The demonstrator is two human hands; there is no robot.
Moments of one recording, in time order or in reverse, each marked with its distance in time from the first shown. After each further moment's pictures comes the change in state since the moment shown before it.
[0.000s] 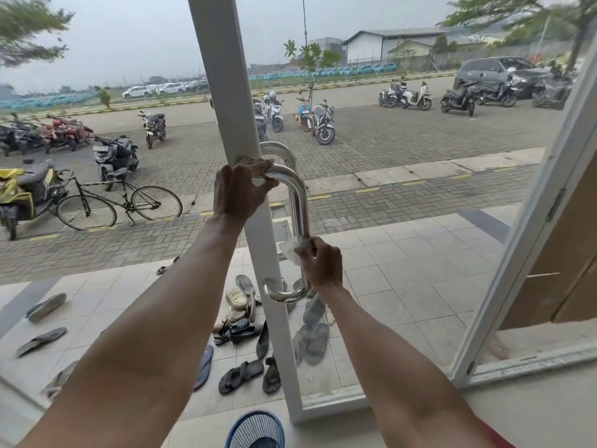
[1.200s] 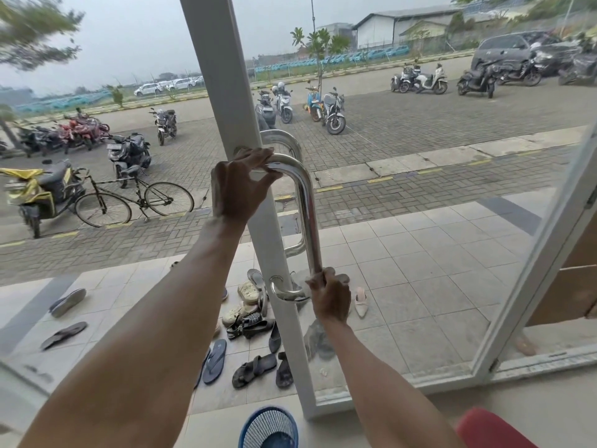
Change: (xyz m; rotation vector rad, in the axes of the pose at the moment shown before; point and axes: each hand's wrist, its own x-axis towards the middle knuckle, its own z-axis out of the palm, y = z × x) left_hand -0.004 -0.006 0.012 -0.027 0.111 0.050; right_hand -0.059 0.041 0.043 -0.046 0.020 0.258
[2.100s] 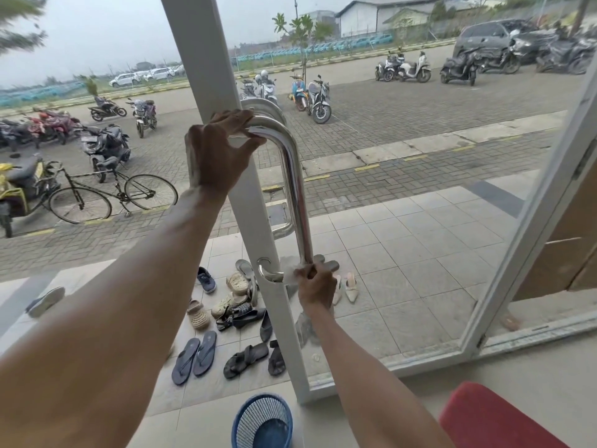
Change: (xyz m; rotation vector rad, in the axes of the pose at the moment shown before) left_hand -0.003 -0.011 0.011 -0.016 0.077 0.060; right_hand -0.017 0.014 0.025 0.203 -0.026 0.249
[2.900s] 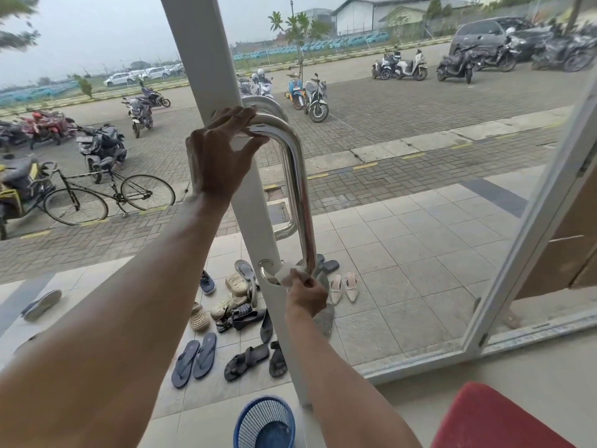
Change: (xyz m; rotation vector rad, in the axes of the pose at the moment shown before) left_hand -0.003 -0.011 0.012 -0.002 0.074 0.058; right_hand -0.012 -0.008 0.056 0.550 0.218 0.546
